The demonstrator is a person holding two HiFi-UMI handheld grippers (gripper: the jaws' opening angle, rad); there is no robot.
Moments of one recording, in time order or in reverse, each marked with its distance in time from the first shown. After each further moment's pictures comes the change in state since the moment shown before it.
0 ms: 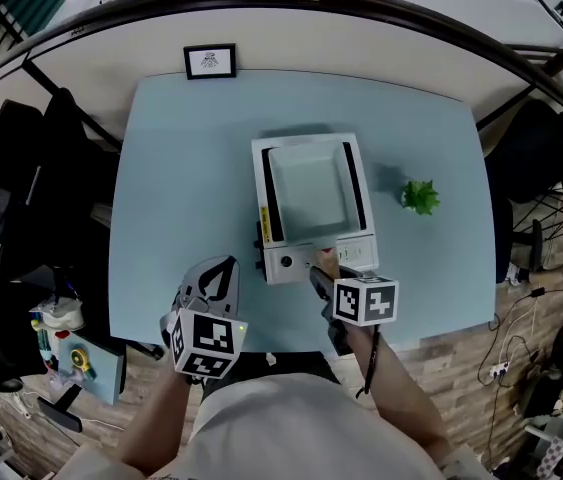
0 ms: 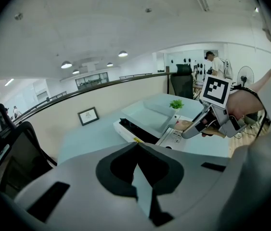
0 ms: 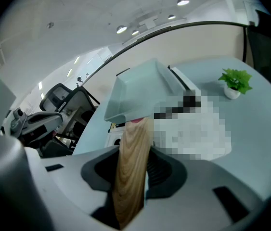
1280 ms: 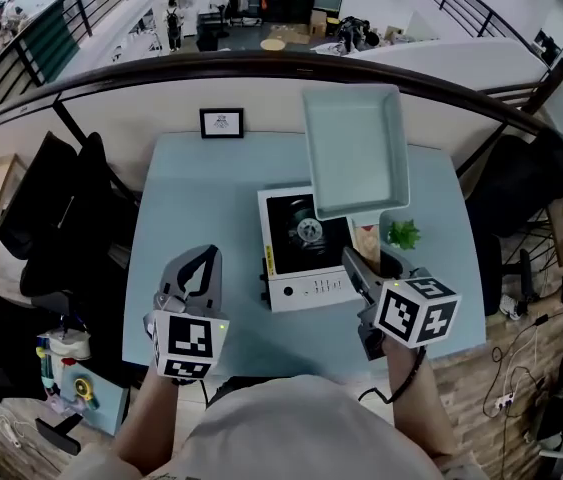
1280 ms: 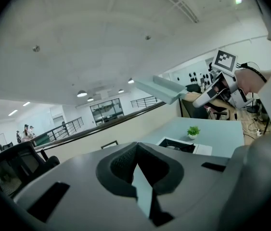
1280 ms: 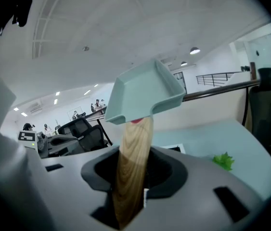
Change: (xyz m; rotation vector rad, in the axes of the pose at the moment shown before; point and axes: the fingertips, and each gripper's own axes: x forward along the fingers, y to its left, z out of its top) left arm -0.096 0.068 0.103 0.051 -0.302 0.195; right arm -0.181 0.088 0.149 -0.220 -0.466 0.016
